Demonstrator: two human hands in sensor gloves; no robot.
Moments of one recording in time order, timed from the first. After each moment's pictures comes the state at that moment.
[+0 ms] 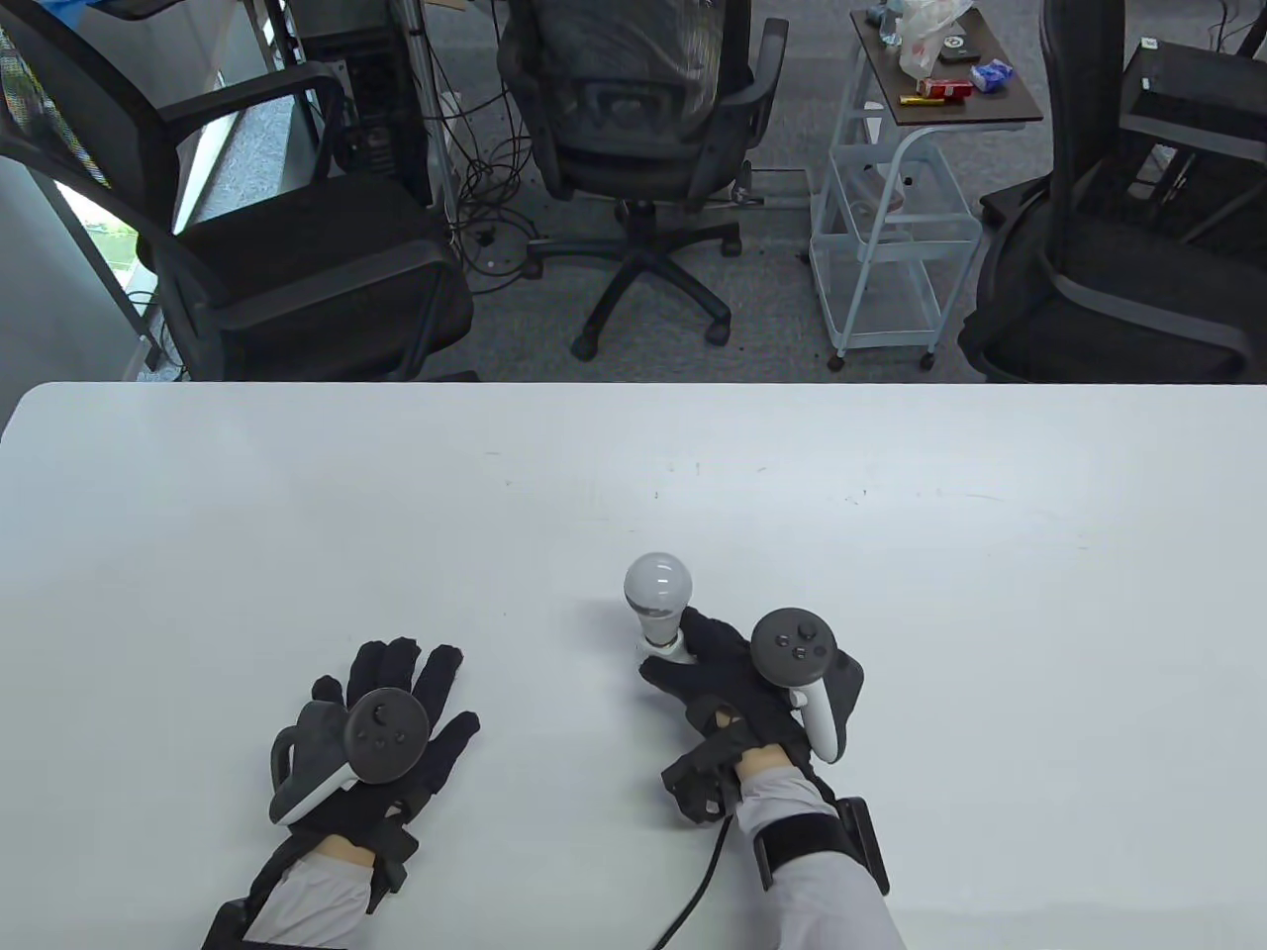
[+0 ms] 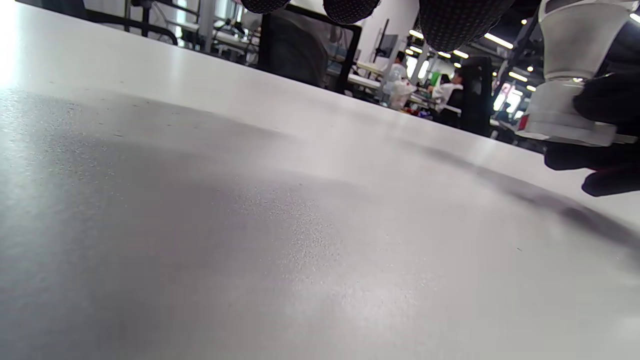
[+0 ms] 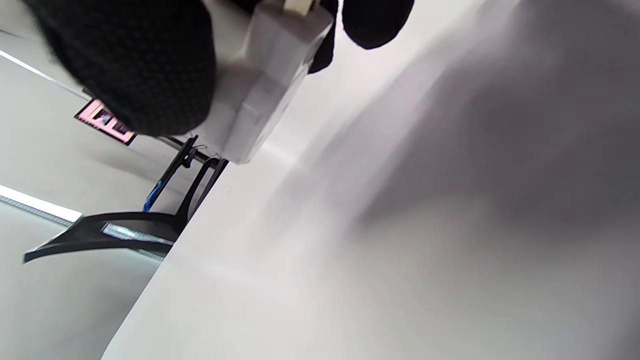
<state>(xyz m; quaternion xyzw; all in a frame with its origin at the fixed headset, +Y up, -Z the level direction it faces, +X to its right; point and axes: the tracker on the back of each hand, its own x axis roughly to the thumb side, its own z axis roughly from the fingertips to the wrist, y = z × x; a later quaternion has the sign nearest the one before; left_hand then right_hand) -0.258 -0.720 -0.285 -0.07 -0.11 0.11 0.99 0.093 -0.751 -0.361 -0.07 0.06 0.87 0.49</state>
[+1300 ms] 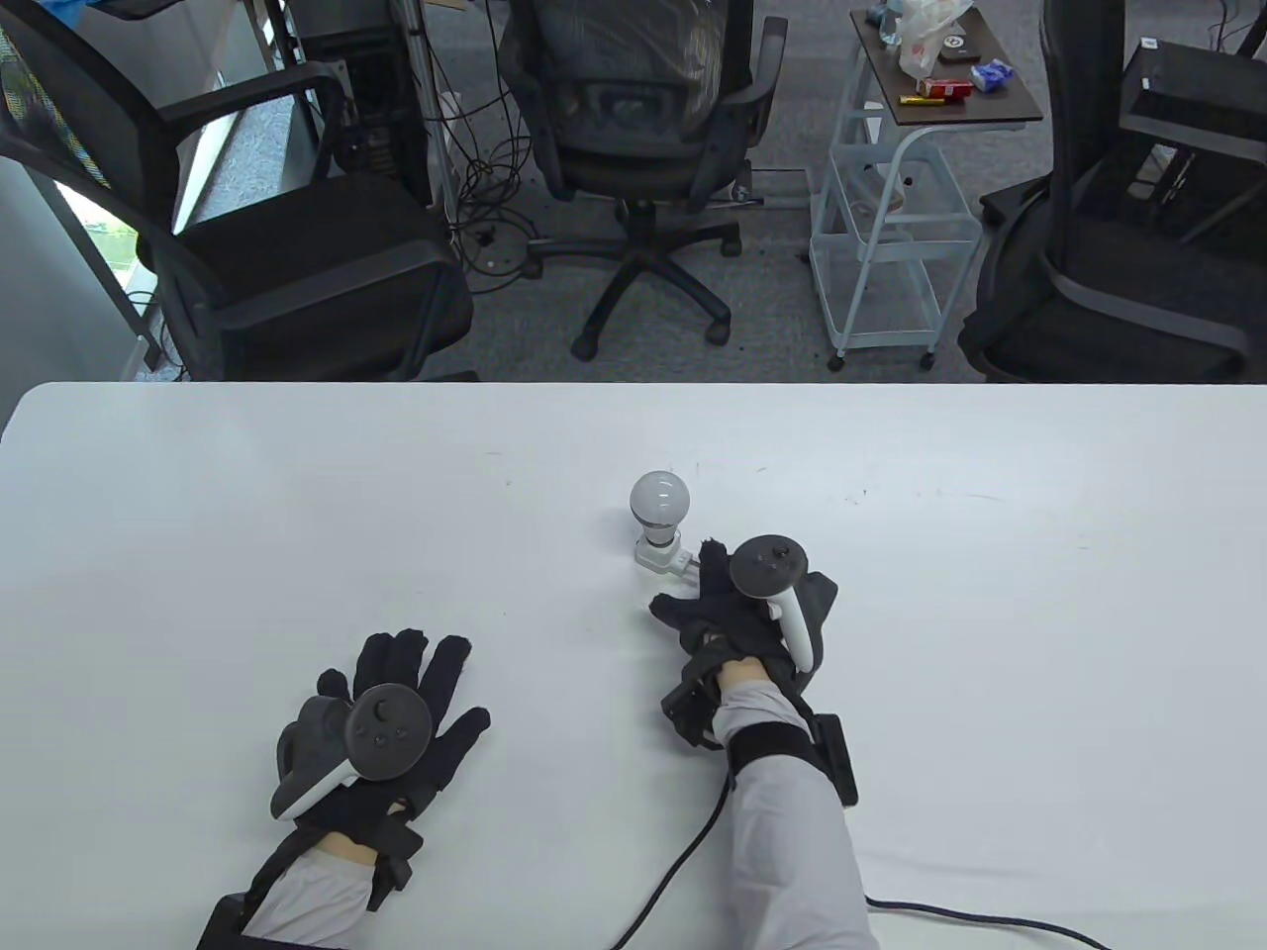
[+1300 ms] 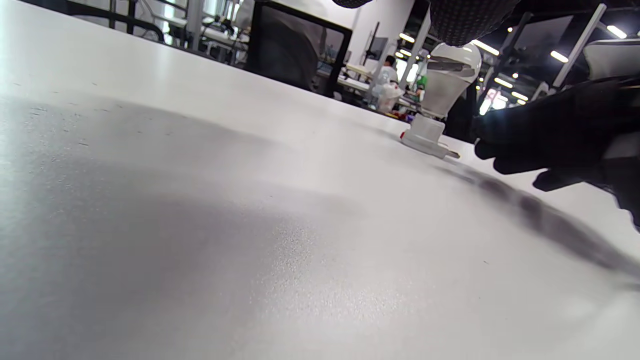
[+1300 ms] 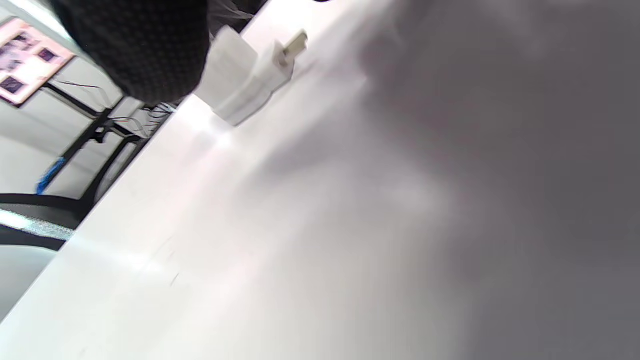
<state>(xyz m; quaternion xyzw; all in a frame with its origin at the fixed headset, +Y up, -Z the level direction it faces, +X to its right) -0.253 -0.714 -0.286 -0.07 -0.12 0.12 0.98 0.099 -0.751 -0.397 -0.10 0.12 0.90 0.41</state>
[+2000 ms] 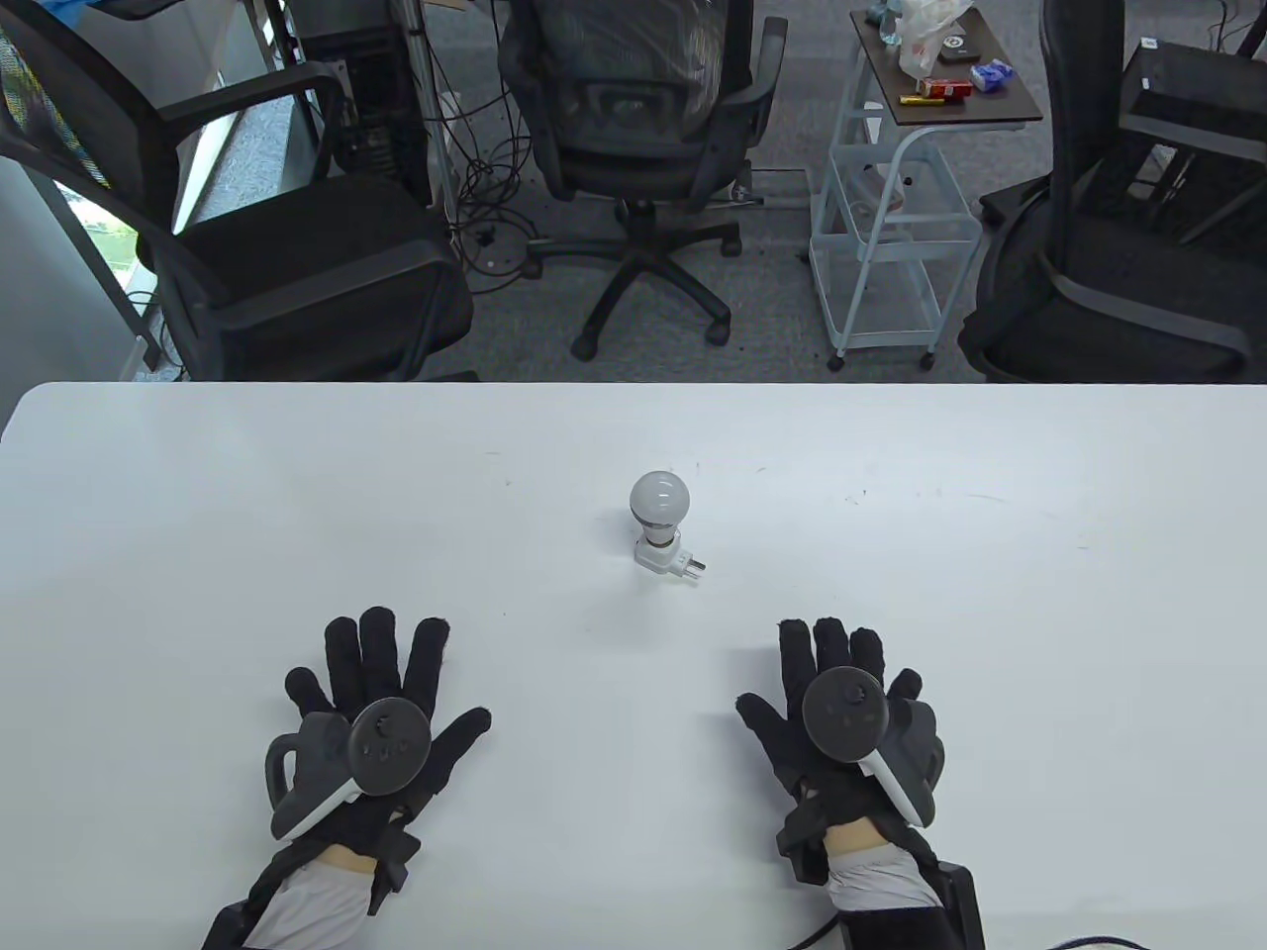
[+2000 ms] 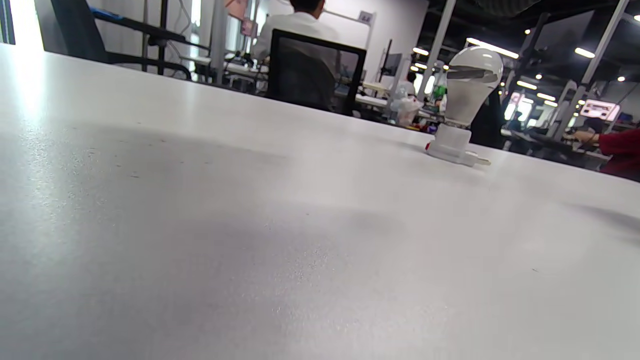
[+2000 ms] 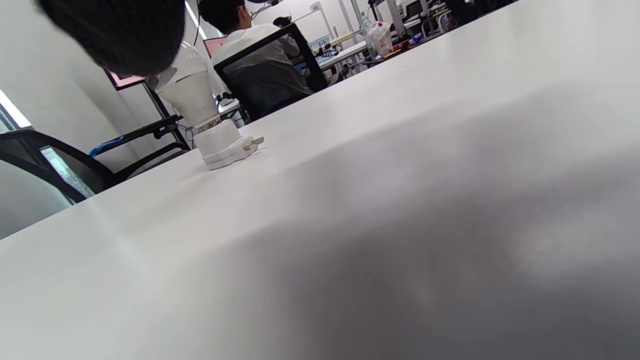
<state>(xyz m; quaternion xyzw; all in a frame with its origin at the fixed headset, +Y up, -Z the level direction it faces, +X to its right) -0.254 -0.711 -0.278 -0.04 -0.09 0.08 0.99 0.153 -0.725 -0.285 -0.01 0.00 0.97 0.26</state>
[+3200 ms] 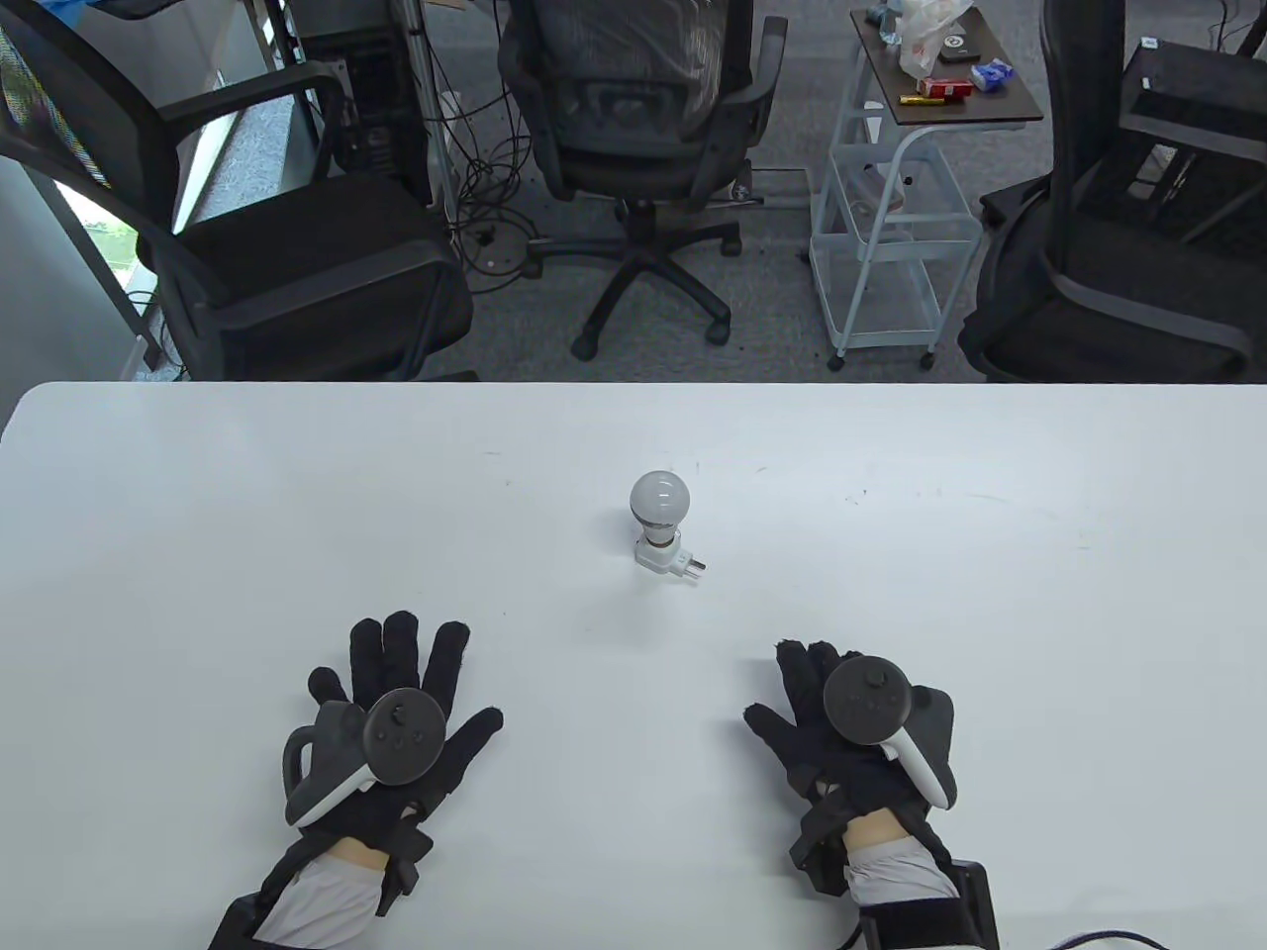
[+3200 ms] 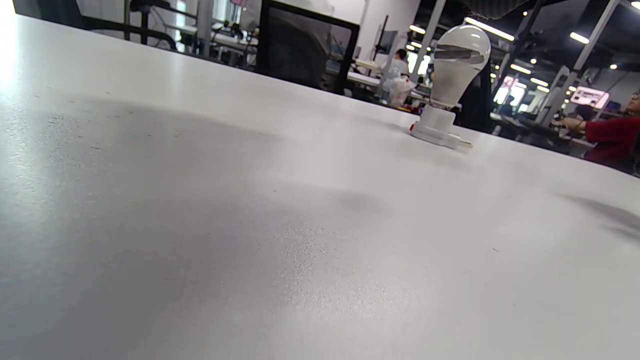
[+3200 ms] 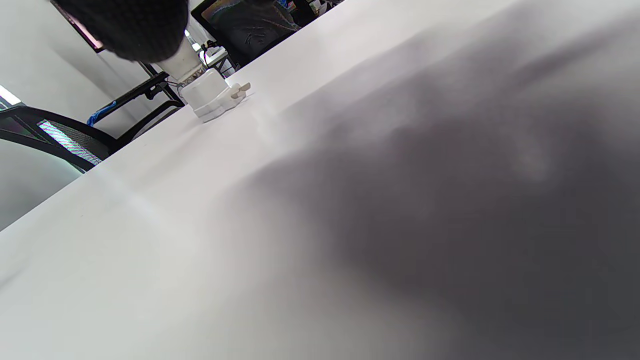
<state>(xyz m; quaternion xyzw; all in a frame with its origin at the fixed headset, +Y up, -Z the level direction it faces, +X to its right) -0.244 -0.712 -0.281 -0.07 -0.11 0.09 0.99 0.166 -0.744 -0.294 -0.01 0.09 0.95 0.31</state>
